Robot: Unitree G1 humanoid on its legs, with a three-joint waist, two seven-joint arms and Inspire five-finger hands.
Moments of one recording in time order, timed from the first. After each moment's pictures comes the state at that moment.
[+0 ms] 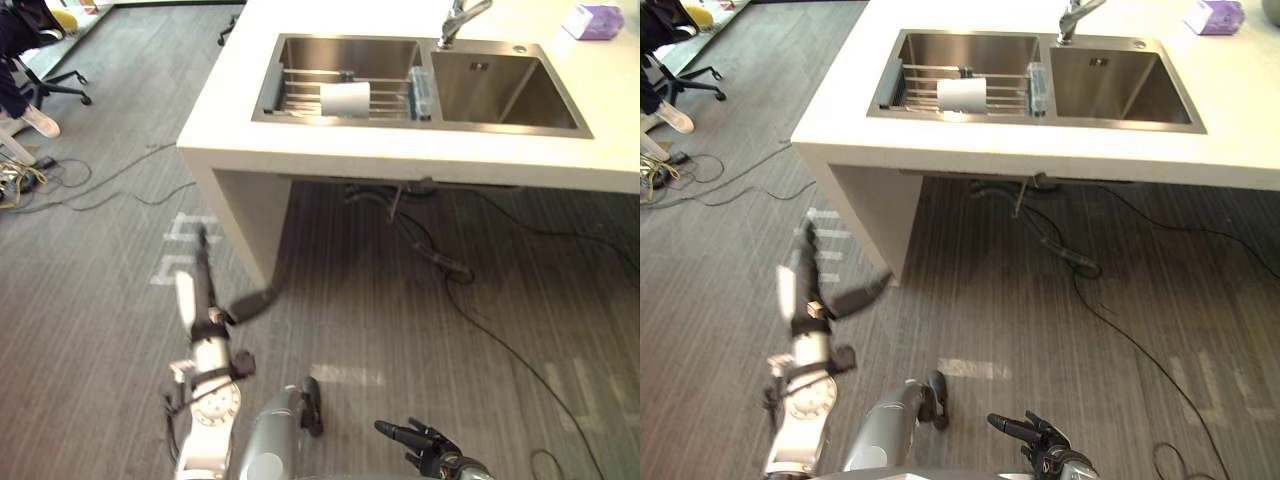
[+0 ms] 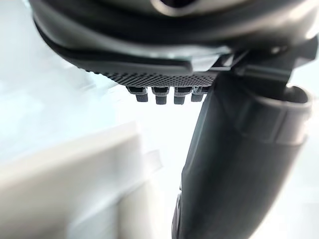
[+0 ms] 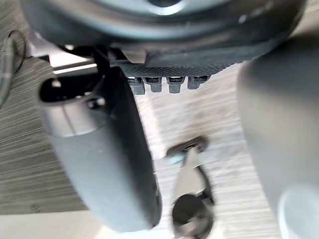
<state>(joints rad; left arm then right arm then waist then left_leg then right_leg) 0.12 0.08 0.14 -0.30 0.41 -0.45 0.47 0.09 -0.09 -0.19 1.00 0.21 0.10 0.19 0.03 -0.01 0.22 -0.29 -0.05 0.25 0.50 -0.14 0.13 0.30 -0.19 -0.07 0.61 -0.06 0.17</state>
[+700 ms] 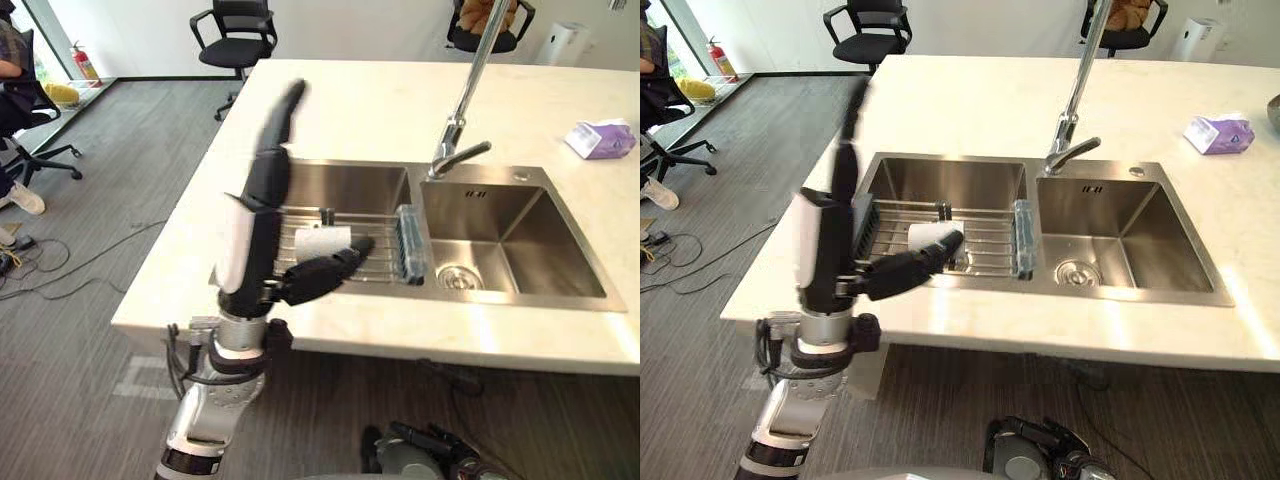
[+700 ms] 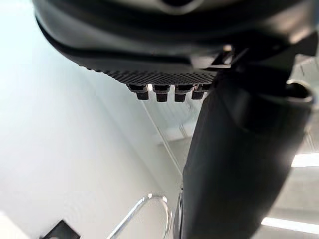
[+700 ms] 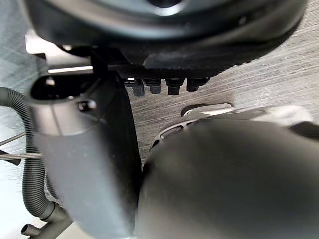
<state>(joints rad) 0.01 0.19 -0.21 -0.34 0.61 -0.56 0.32 0.11 -0.16 -0.21 0.97 0.15 0.21 0.23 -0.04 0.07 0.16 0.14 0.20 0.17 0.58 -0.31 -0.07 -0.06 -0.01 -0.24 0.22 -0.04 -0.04</state>
